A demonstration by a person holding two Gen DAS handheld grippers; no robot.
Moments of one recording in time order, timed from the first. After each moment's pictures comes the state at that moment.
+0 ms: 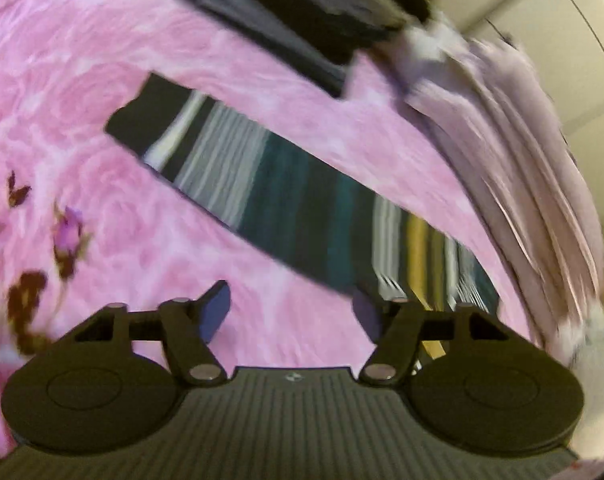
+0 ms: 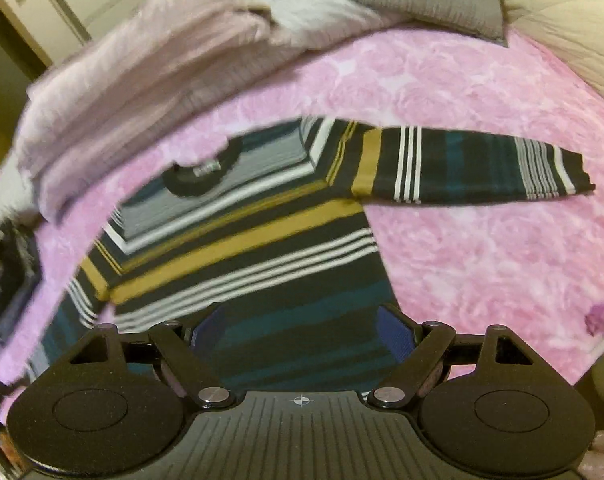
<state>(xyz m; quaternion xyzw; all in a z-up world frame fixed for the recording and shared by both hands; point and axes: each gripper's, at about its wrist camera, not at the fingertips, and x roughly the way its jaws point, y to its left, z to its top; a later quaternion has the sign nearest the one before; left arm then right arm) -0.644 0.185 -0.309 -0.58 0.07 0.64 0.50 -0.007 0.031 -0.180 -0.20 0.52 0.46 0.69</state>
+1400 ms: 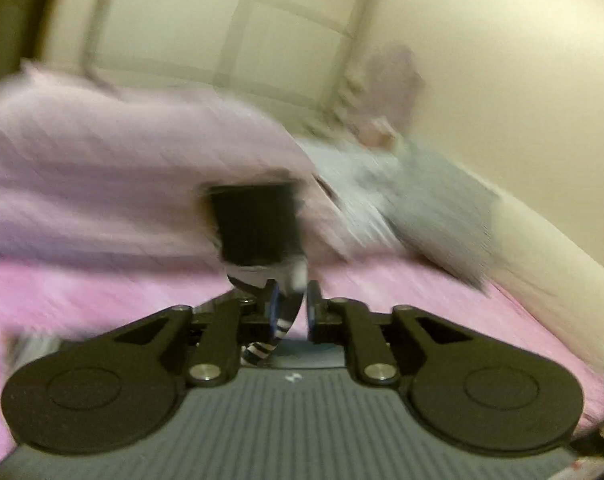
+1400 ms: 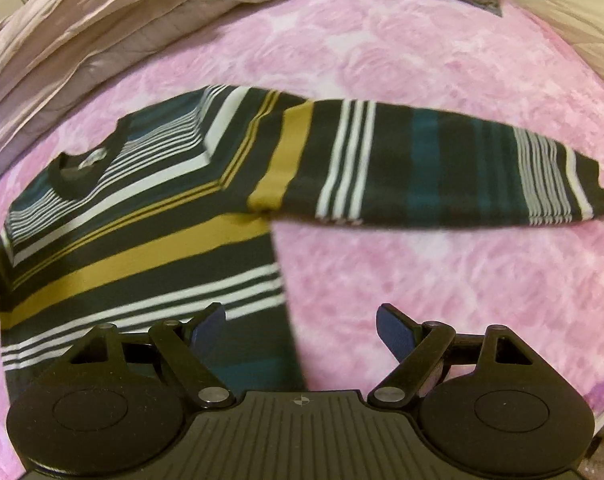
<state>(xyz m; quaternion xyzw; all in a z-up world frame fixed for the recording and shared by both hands) -0.219 0.266 -0.227 -0.25 0.15 0.38 0.88 0.113 0.079 -0.293 -0.24 0.53 0.42 0.70</state>
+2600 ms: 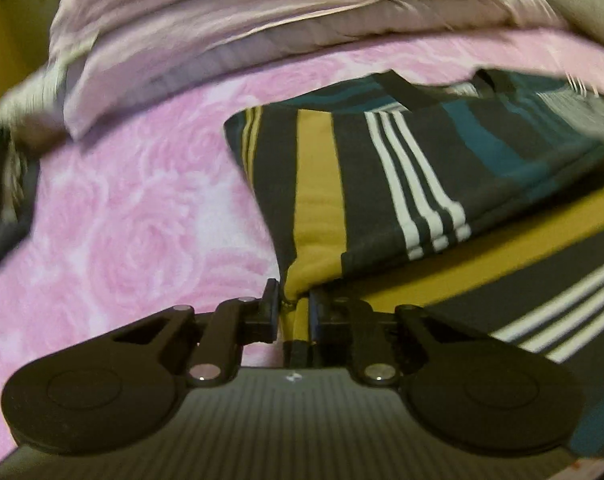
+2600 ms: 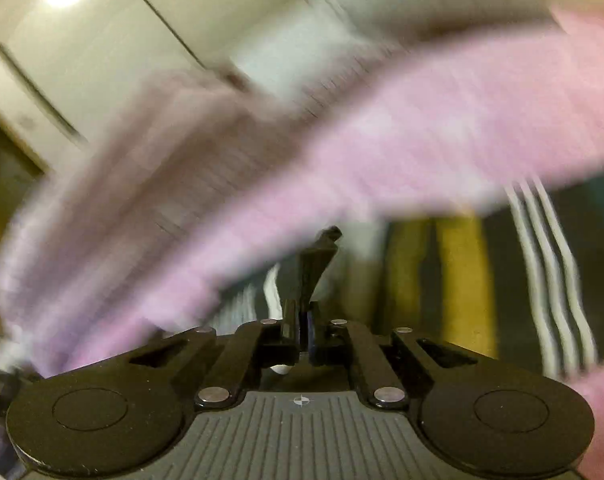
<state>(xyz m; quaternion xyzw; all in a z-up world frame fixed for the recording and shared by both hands) -0.327 0.279 -0.392 -0.14 0.43 0.52 0.72 0.127 0.183 -0.400 -0.04 0.53 0.47 0.70</state>
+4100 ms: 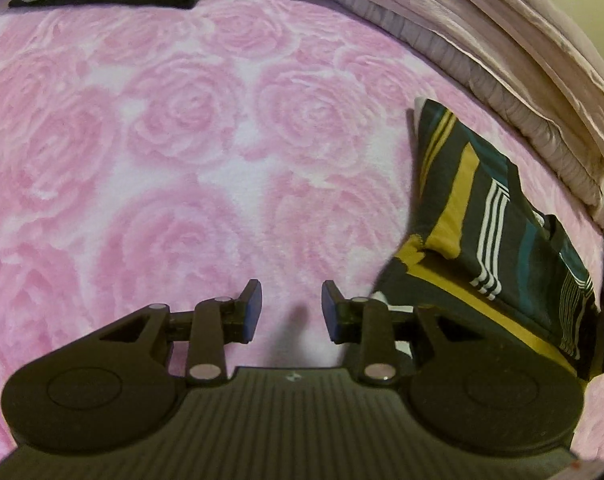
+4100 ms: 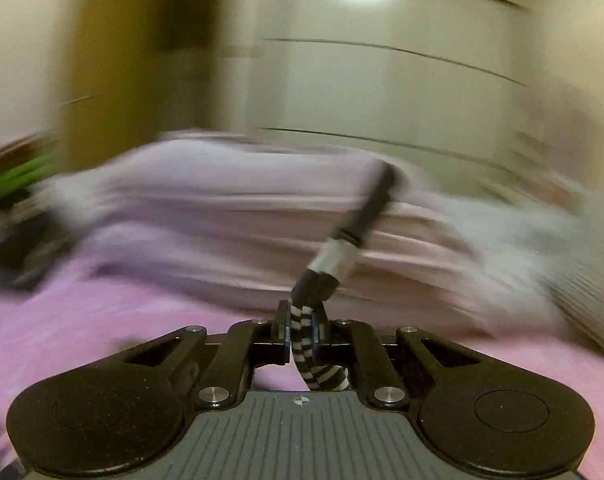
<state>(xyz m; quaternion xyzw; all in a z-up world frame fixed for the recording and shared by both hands) -0.474 0.245 -0.367 -0.50 0.24 0.60 0.58 -0.107 0.254 -0.242 -0.23 0.07 0.77 0.59</state>
